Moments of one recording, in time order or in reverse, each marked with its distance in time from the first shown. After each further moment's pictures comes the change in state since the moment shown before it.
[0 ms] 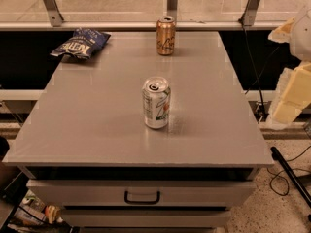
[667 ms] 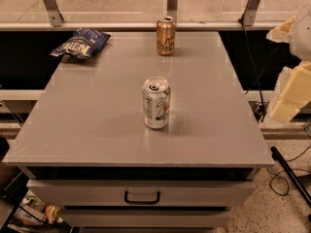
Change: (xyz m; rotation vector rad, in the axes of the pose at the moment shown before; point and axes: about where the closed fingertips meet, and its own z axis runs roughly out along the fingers) arm -0.002 -0.001 0.000 -0.004 -0.047 0.004
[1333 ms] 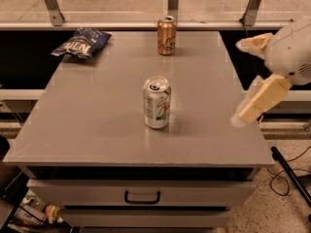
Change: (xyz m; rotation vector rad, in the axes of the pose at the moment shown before) arm -0.039 -0.006 0.049 -0.039 -0.392 -0.017
